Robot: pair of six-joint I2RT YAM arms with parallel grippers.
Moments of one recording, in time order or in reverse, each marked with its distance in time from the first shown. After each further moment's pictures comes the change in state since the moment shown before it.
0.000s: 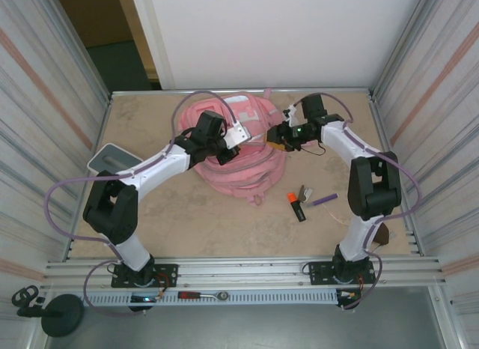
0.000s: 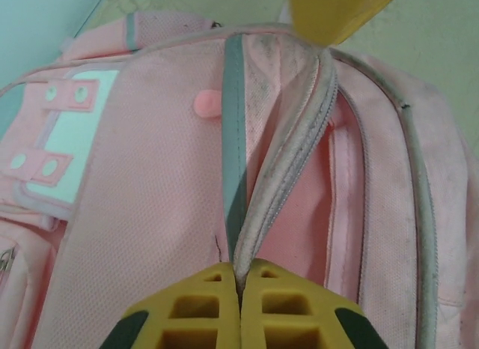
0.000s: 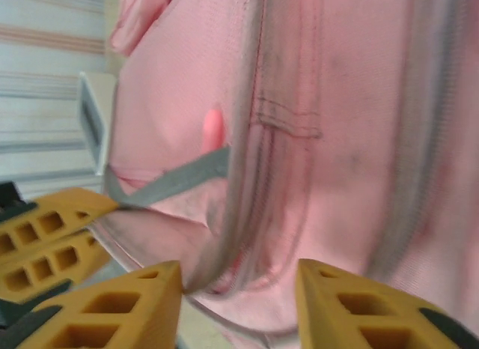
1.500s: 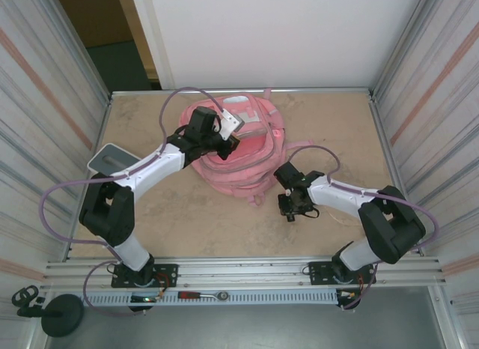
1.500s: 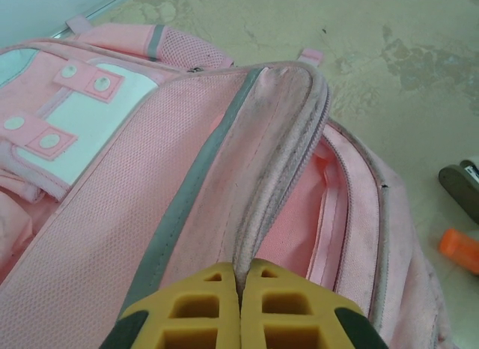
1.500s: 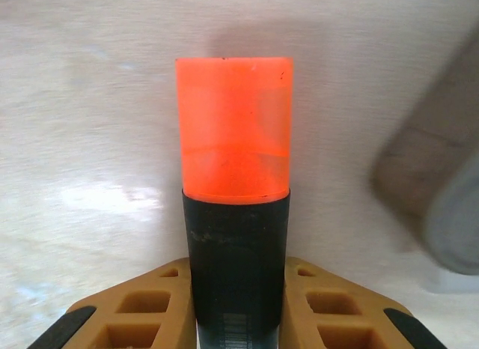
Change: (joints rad) left arm 0.035 -0.033 -0.013 0.056 0.109 -0.338; right arm 0.422 -0.323 -0.628 -0.058 0.728 0.075
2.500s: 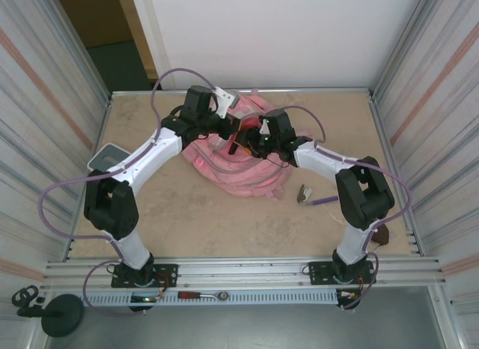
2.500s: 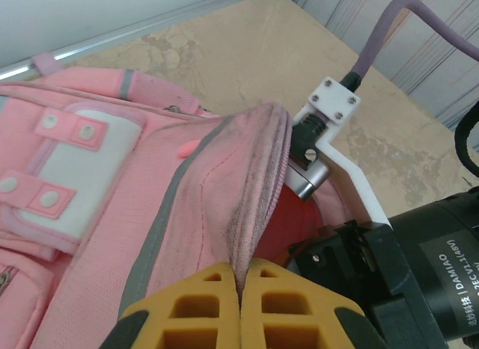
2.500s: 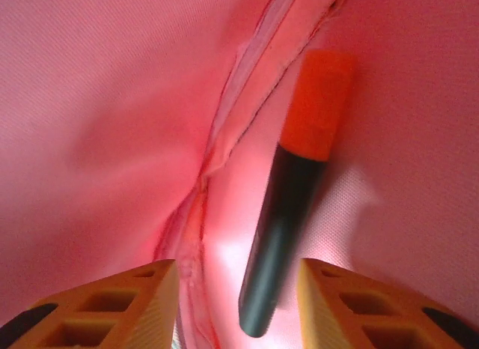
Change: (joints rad) left arm 0.048 0.063 0.244 -0.127 0.102 -0.217; right arm -0.128 0.316 0.448 0.663 -0.484 0.533
